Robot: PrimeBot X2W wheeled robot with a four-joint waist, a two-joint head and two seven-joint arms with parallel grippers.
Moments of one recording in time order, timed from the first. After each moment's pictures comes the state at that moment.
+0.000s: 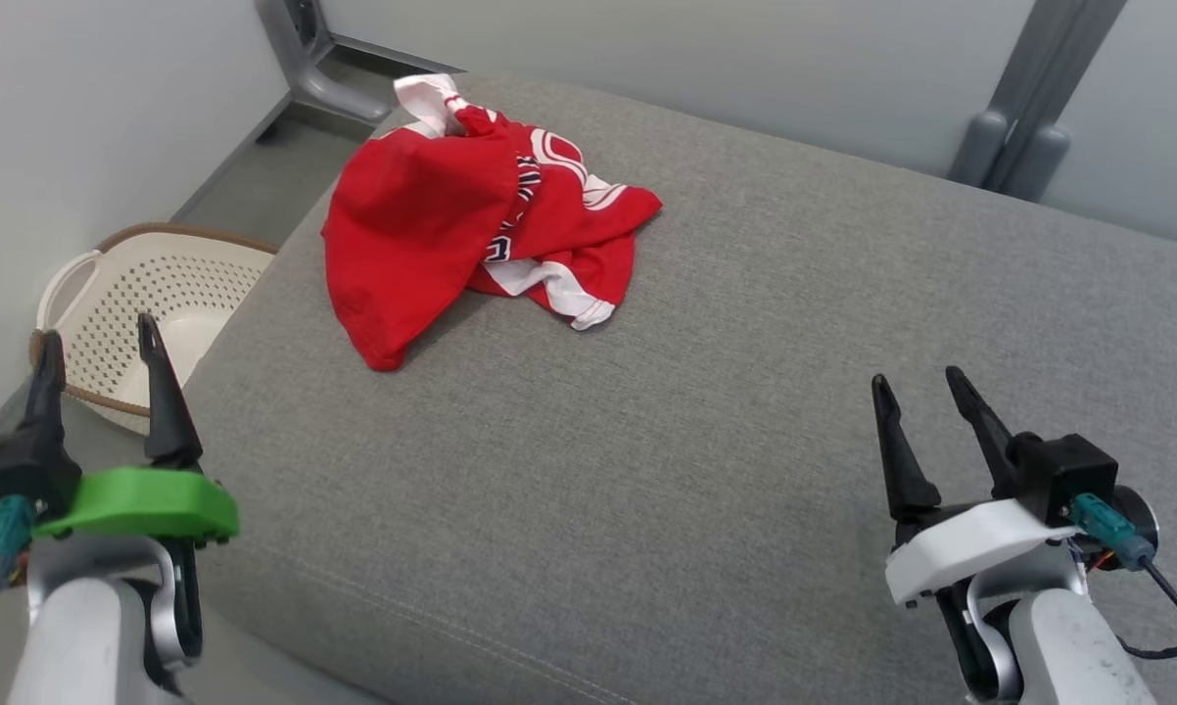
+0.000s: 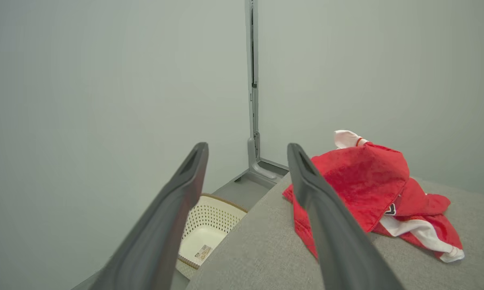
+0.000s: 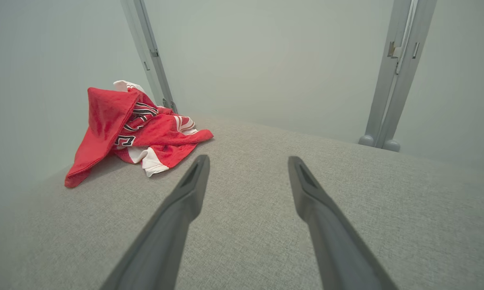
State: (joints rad) left arm -0.21 0.21 0.00 0.14 -0.27 0.14 -0.15; right arm -0.11 -0.05 0.04 0.16 0.13 0.13 -0.16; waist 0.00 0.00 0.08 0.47
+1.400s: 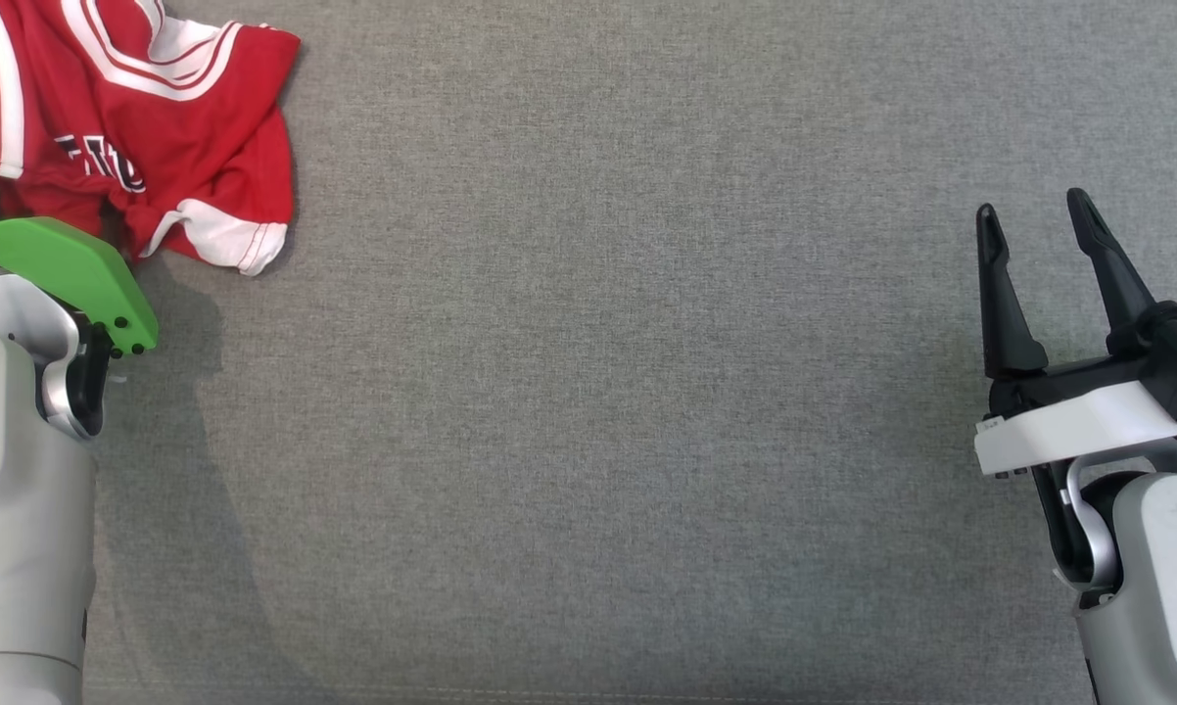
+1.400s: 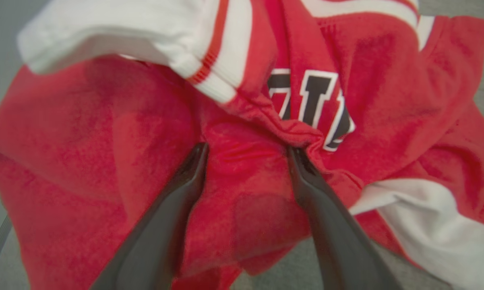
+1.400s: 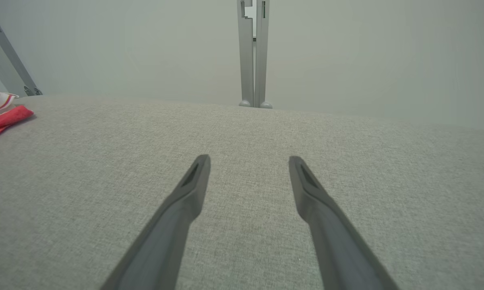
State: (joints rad) left arm -0.82 0.31 -0.07 0.84 -0.36 -0.01 0.19; right arm -0.26 -0.19 -0.01 -0.01 0.14 0.13 -0.15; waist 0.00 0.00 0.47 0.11
